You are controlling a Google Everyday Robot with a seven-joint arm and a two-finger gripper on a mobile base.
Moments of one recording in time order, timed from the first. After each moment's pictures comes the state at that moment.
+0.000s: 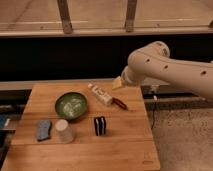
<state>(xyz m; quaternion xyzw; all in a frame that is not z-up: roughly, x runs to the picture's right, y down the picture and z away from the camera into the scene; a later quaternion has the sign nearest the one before) 0.096 -0.013 0.681 -0.16 0.04 0.65 0.74</state>
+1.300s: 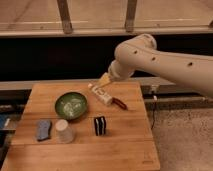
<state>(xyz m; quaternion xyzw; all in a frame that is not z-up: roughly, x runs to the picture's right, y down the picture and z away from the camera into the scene) -0.005 -0.031 0.666 -0.21 -0.02 0.55 0.81</state>
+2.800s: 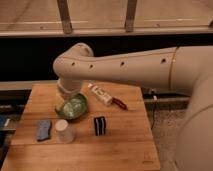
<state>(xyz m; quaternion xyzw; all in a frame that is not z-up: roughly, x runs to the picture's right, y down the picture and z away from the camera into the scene) -0.188 0.050 0.644 -0.30 -0.06 0.33 0.89</state>
